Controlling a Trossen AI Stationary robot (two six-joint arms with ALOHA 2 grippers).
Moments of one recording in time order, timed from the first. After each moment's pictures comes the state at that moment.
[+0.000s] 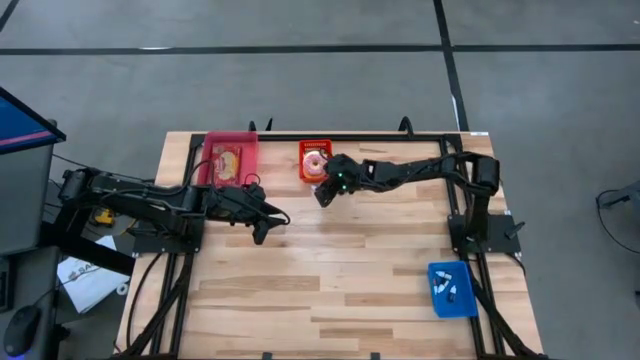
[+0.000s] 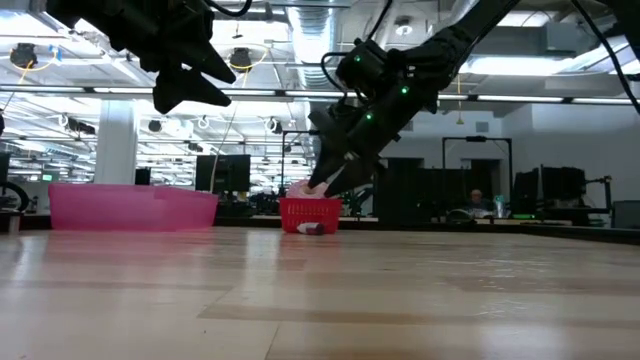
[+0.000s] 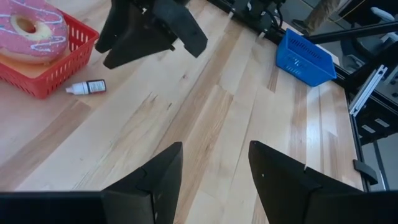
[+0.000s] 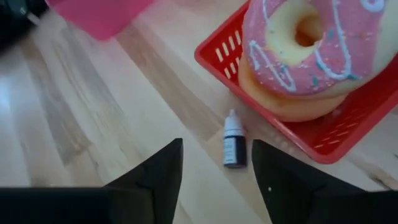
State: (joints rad) left arm -0.07 0.99 0.60 -0.13 -0.19 -0.56; right arm -0.25 1.89 1.13 -0.01 0.06 0.50
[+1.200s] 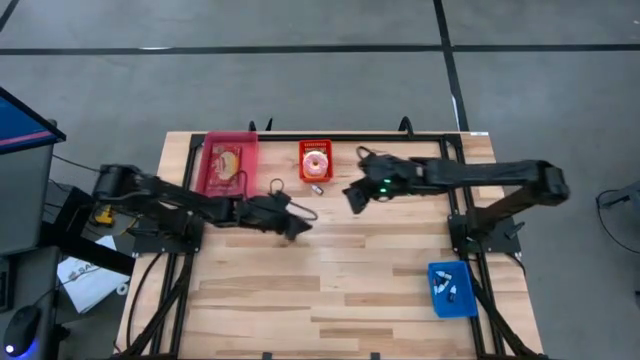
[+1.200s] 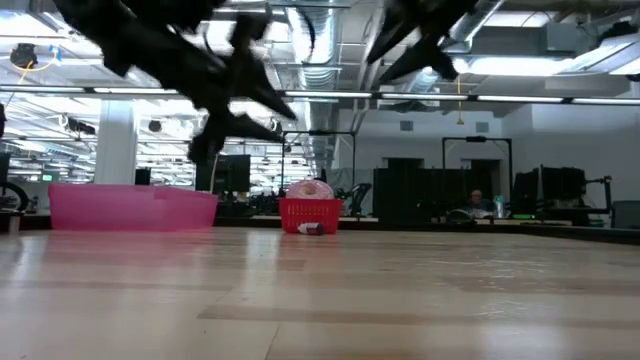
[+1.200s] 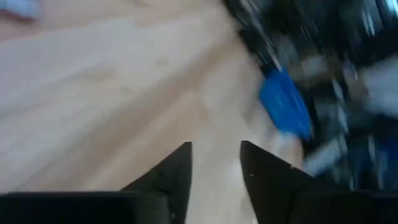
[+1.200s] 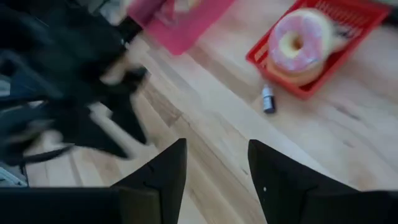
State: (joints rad) left arm -0.05 1.40 0.60 0.34 -0.12 -0.99; right arm -0.07 1.38 1.18 -0.51 0.18 0.70
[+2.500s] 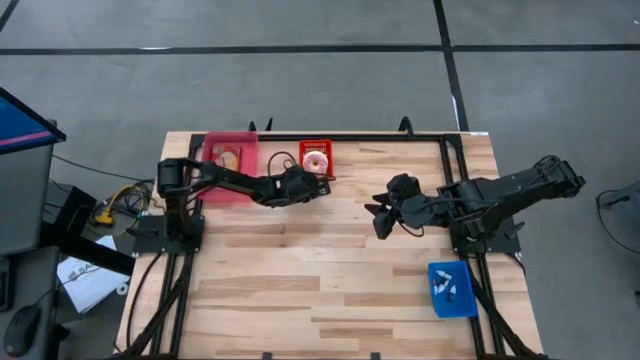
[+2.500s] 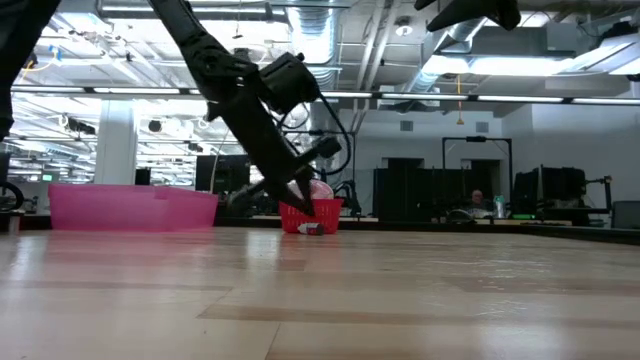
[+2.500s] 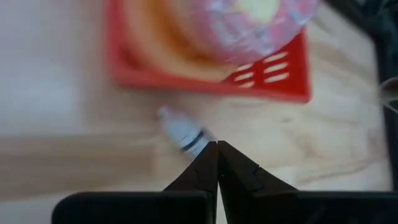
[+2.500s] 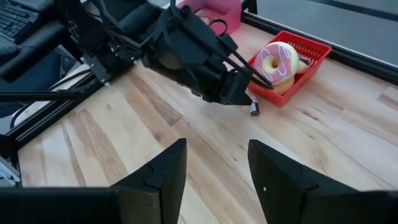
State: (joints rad) left arm 0.20 1.89 0.98 0.07 -0.38 -1.37; right arm 0.31 1.21 1.18 -0.71 0.62 0.85
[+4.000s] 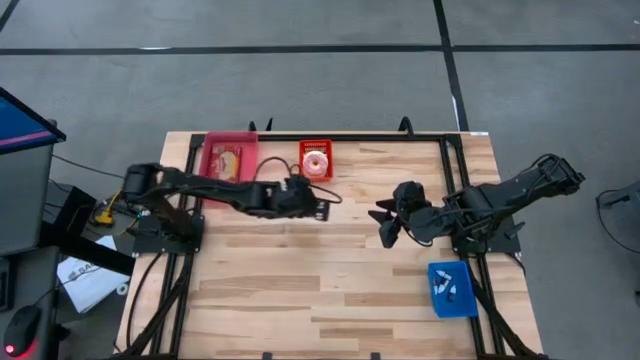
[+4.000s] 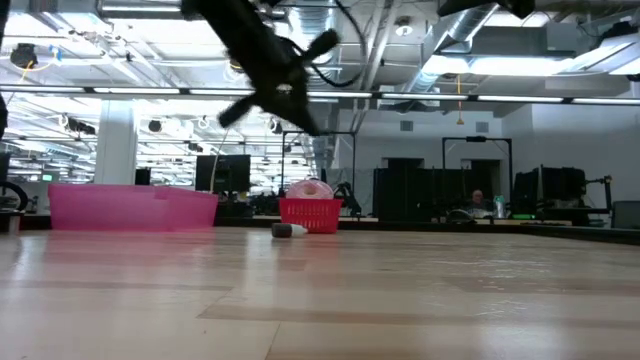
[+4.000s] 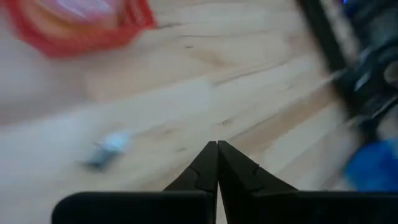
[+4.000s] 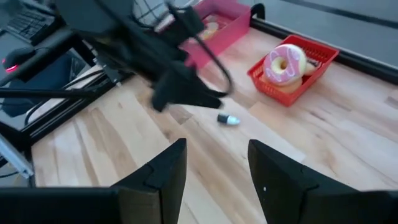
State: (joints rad) left arm -0.01 1.65 1.15 -0.32 -0.40 -1.16; right arm 0.40 1.20 1.18 -0.72 0.71 0.89
